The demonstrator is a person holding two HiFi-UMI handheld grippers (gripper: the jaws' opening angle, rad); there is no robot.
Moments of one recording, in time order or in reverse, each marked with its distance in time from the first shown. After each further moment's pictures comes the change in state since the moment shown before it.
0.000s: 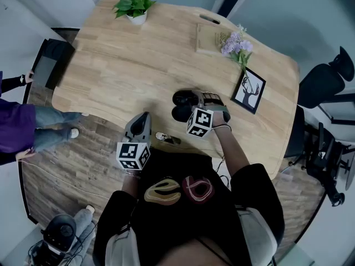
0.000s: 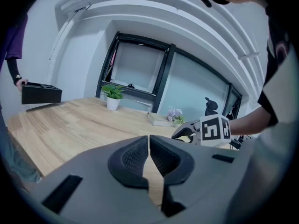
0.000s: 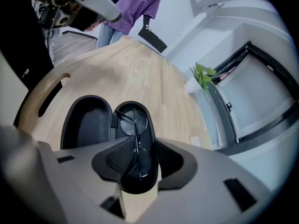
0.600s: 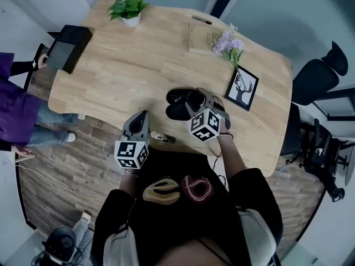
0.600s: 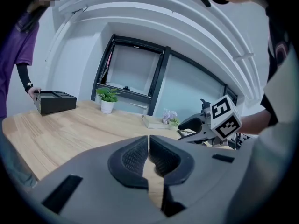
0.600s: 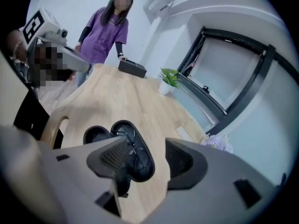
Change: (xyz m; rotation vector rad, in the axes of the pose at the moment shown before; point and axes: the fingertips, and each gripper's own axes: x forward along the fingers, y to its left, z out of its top) left arm 0.000 -0.021 0.007 0.024 -0.027 -0.041; right arm -0.069 -0.030 0.000 0.413 -0.139 -0.071
